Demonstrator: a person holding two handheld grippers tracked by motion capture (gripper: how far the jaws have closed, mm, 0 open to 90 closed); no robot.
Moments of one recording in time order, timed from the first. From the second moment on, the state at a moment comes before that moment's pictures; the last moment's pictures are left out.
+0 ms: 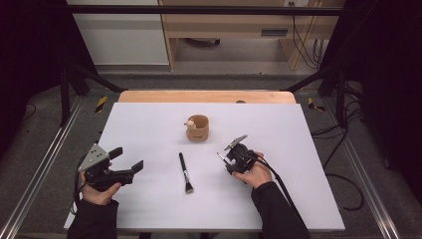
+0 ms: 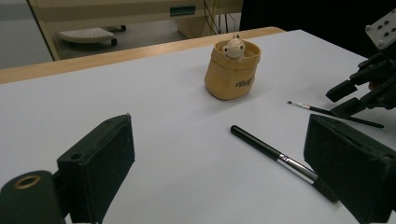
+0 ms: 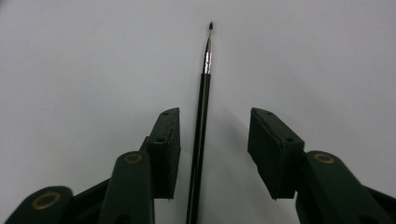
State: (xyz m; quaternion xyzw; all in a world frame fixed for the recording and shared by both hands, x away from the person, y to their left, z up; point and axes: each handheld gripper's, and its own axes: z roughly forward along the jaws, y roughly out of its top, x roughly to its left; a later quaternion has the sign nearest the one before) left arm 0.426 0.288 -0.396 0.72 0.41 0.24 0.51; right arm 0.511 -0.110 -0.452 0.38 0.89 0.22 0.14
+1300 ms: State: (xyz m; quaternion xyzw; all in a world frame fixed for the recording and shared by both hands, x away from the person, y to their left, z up) left arm 0.426 0.287 -0.397 0.72 0.41 0.23 0.50; right arm 0.512 -0.113 -0.445 0.36 0.90 0.23 0.10
